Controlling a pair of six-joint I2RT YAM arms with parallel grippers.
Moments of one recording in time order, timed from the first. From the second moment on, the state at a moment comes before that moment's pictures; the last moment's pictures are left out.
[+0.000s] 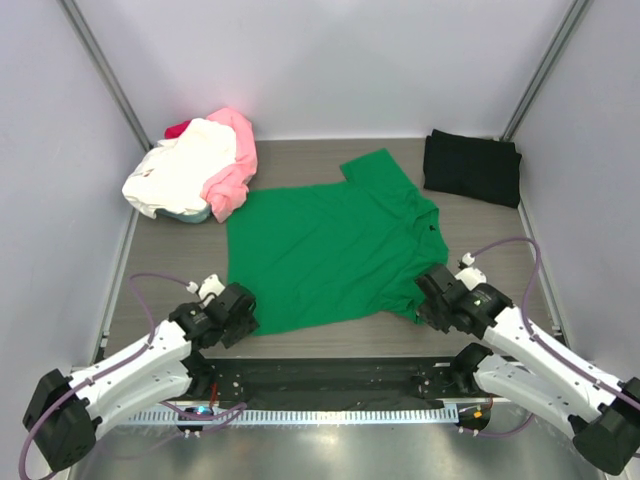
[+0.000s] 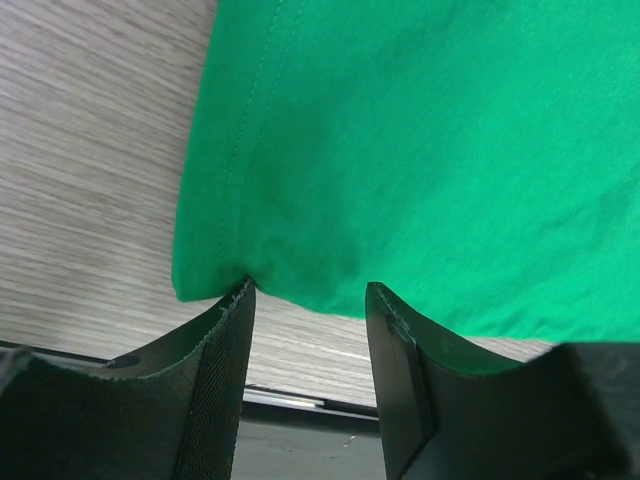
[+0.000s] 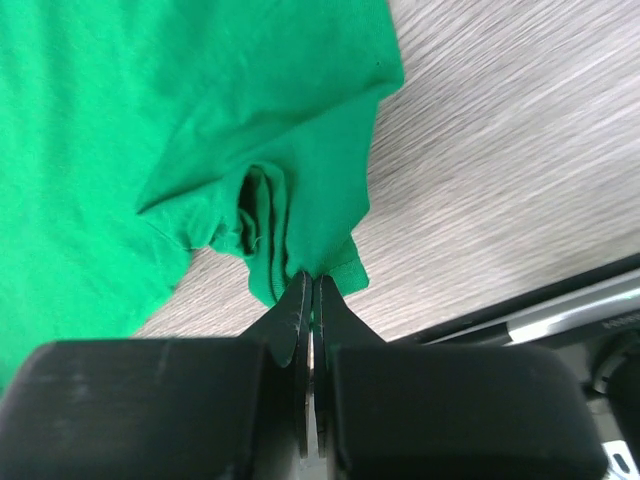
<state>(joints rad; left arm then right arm) -0.75 0.80 0.38 -0.76 -0.29 -1.28 0.67 0.80 0.59 -0.98 0.31 1.32</state>
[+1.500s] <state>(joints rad) -0.81 0.72 0.42 -0.95 -0.45 -1.40 0.67 0.67 0.71 -1.21 0.54 1.30</state>
